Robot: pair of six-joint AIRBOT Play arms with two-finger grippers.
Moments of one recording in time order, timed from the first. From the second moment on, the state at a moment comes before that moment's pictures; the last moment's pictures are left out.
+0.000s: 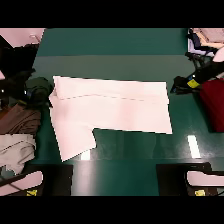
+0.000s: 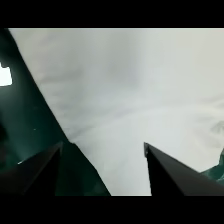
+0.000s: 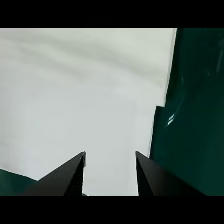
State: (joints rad) left arm 0.22 -1.27 1.11 1.23 -1.43 -1.33; right arm -0.12 -1.44 1.42 -1.27 1.50 1.53
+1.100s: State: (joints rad) left arm 0.23 -1.03 0.56 1.08 -1.20 -1.38; right arm -0.20 -1.12 1.04 -1.25 1.45 1.46
